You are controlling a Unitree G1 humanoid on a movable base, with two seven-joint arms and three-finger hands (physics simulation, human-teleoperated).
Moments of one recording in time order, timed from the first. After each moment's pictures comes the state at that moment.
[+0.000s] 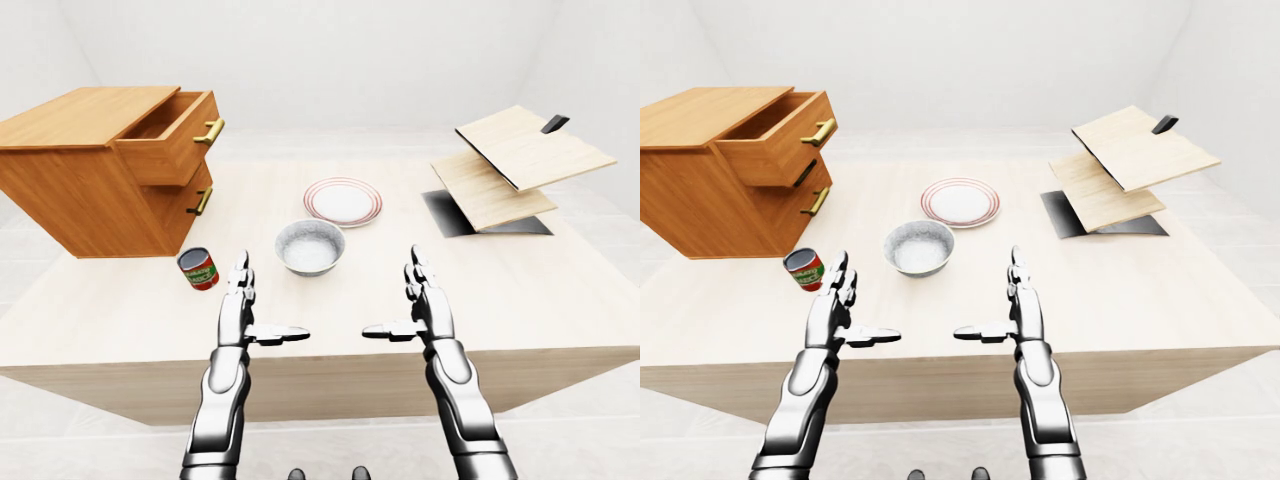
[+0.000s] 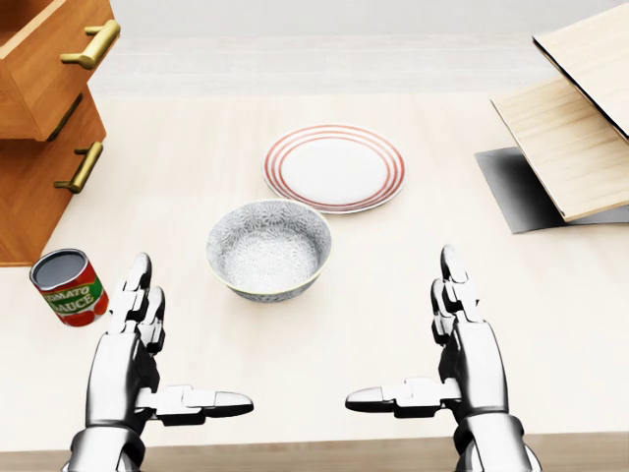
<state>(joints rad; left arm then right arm) 0.00 0.01 0.01 0.01 -0.01 -0.01 0.00 -0.01 -0.01 -0.01 0.01 0.01 0.00 0.01</state>
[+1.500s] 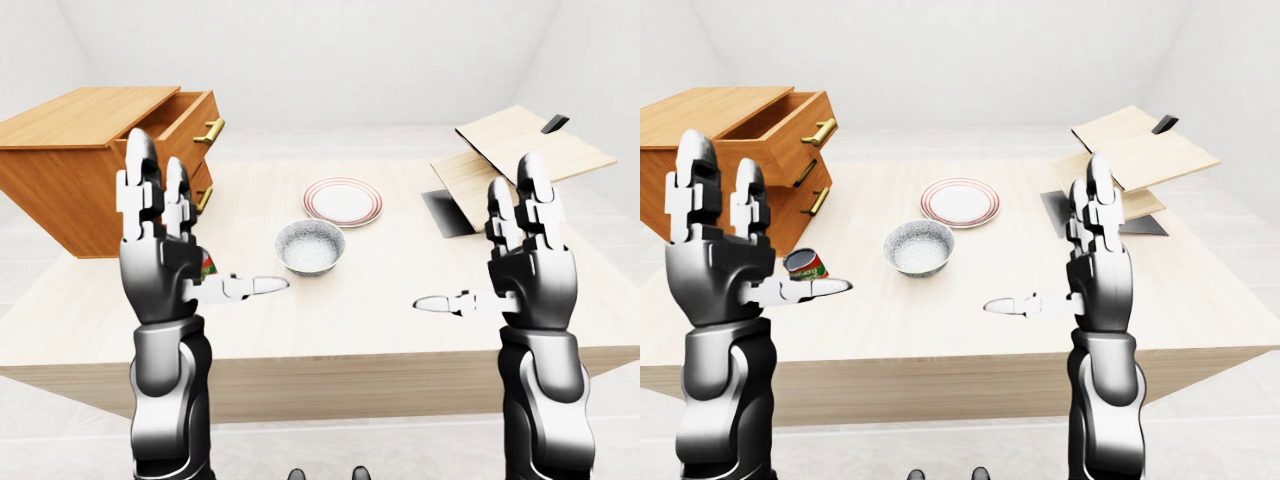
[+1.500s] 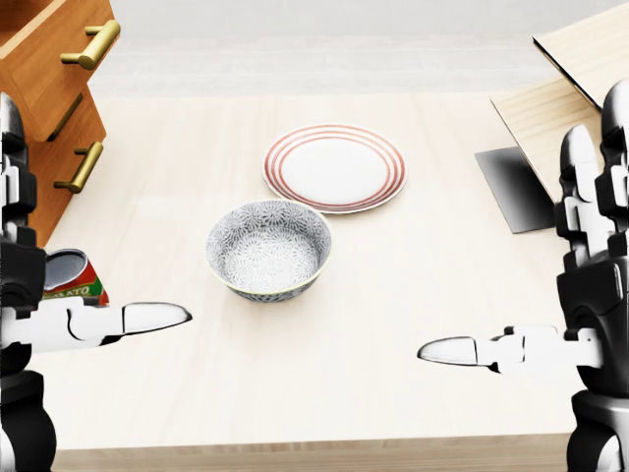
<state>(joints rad) -0.11 0.04 0.10 -0.62 -0.08 0.09 0.04 0.00 -0.06 -0.19 -0.64 0.02 0.09 0.10</state>
